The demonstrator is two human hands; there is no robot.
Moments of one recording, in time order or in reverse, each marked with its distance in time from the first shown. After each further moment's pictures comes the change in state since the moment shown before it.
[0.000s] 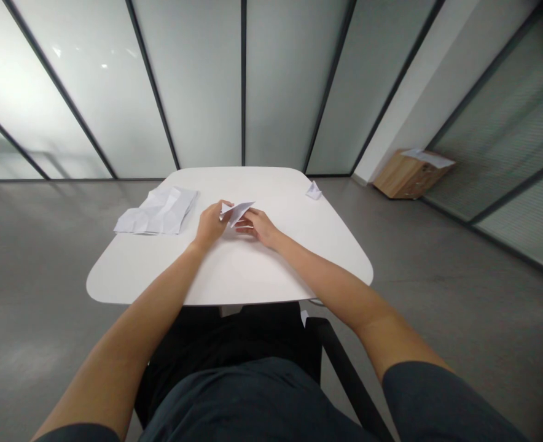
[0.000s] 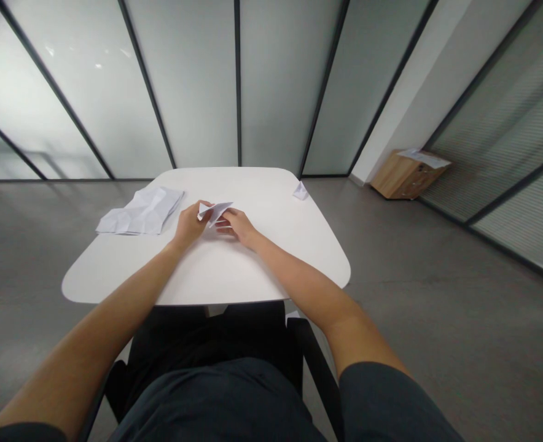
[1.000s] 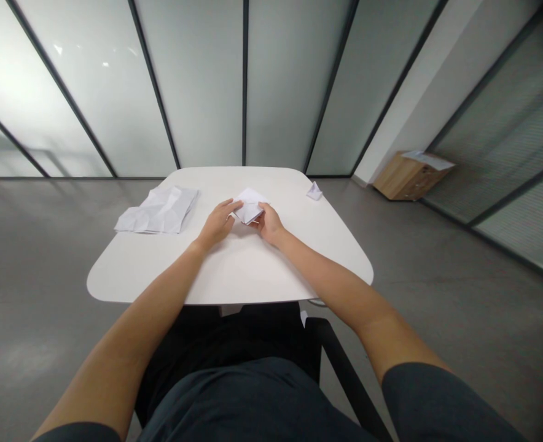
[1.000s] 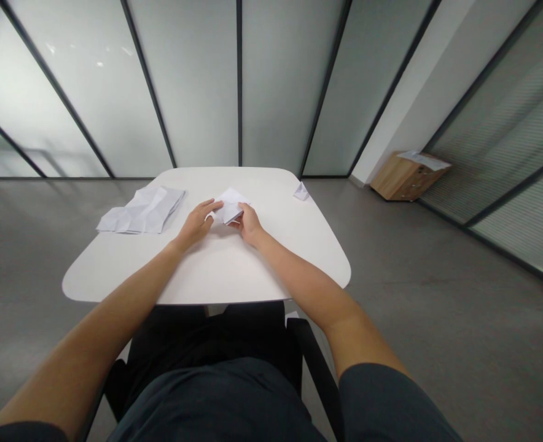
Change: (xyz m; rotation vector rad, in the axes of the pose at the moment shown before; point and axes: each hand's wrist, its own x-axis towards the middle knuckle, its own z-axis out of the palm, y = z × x) left_hand 0.002 -0.008 0.011 -0.089 -0.144 0.158; right_hand 0.012 -0.004 -0.011 0.313 0.250 0.001
